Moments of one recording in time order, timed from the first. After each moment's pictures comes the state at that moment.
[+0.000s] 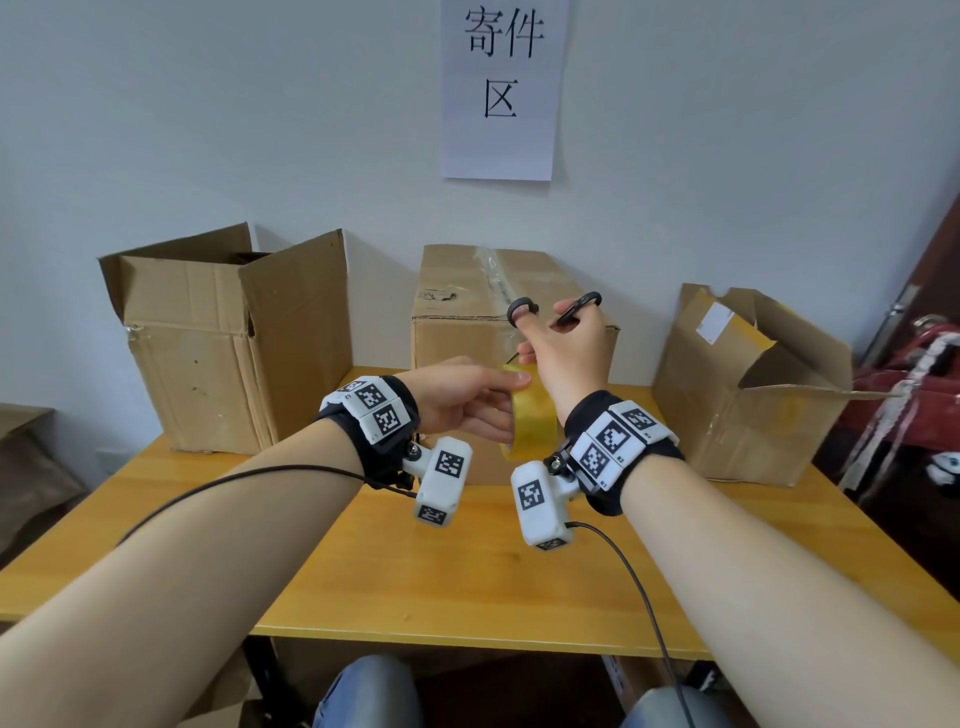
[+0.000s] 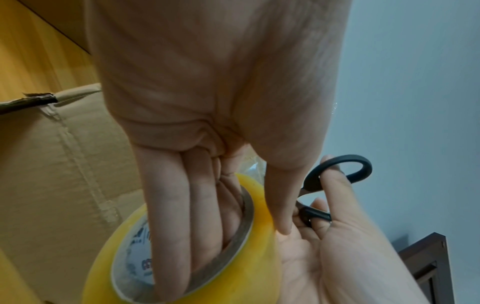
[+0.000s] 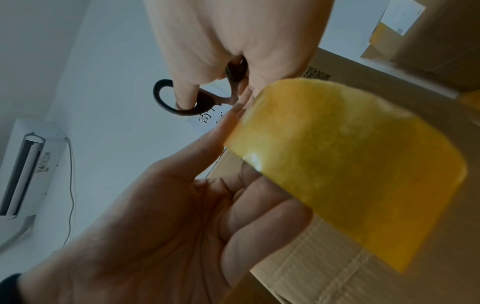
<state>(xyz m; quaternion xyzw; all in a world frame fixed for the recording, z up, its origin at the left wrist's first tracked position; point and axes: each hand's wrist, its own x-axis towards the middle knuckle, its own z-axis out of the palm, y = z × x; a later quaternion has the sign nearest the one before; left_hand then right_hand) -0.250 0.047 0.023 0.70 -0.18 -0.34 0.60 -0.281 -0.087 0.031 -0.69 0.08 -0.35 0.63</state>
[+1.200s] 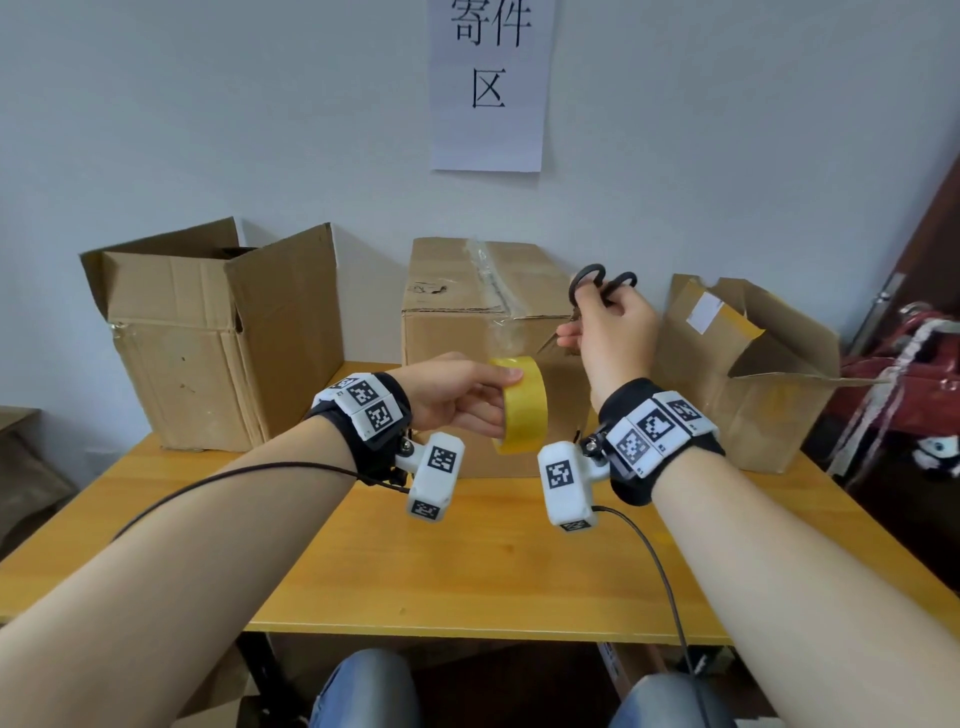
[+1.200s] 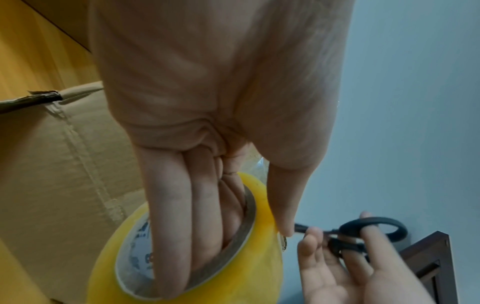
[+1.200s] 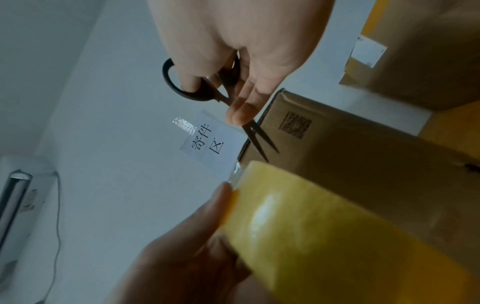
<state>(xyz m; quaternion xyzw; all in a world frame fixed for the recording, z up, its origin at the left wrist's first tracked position) -0.252 0.044 0.020 0.71 -0.17 -0.33 0.60 -0.294 -0.125 0.038 -0.66 0.11 -0.41 0.62</state>
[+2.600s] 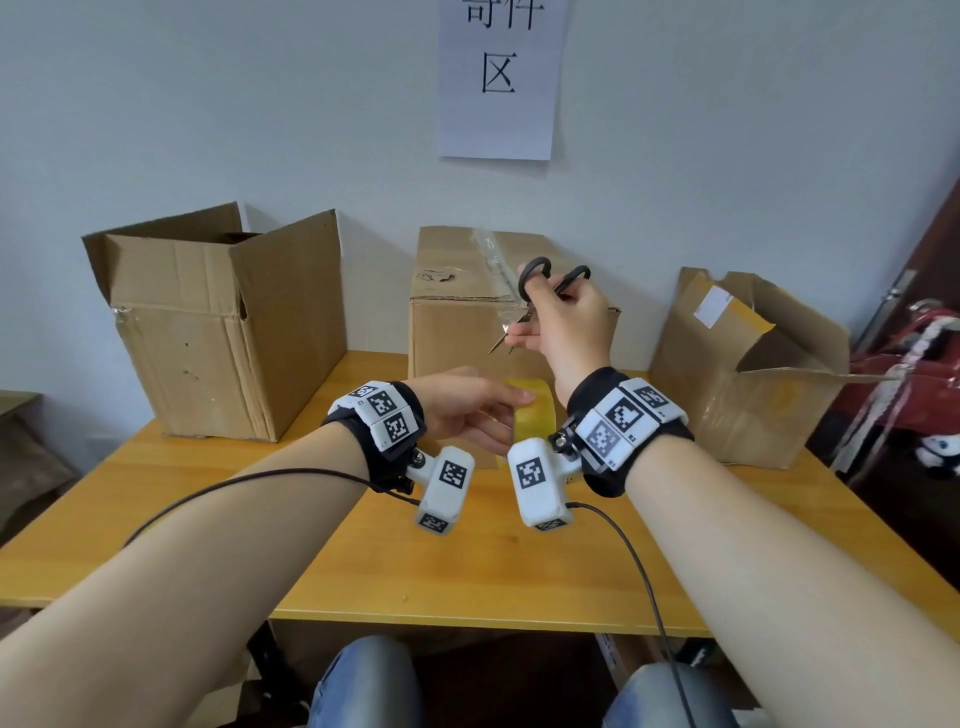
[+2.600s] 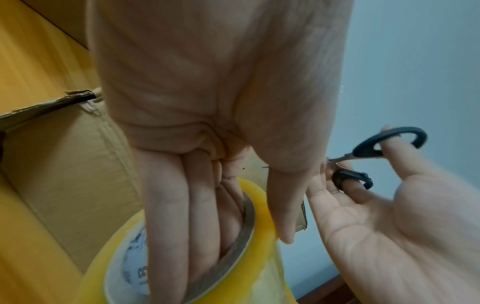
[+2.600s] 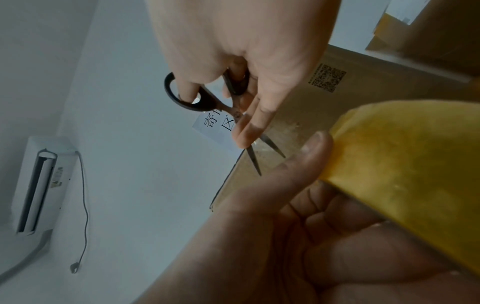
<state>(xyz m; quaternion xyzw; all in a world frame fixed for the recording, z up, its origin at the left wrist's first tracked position) -0.257 0.039 0.000 0.73 -0.16 -0.34 0.57 -0.288 -0.080 0.042 -0.65 0.07 -0.30 0.70</state>
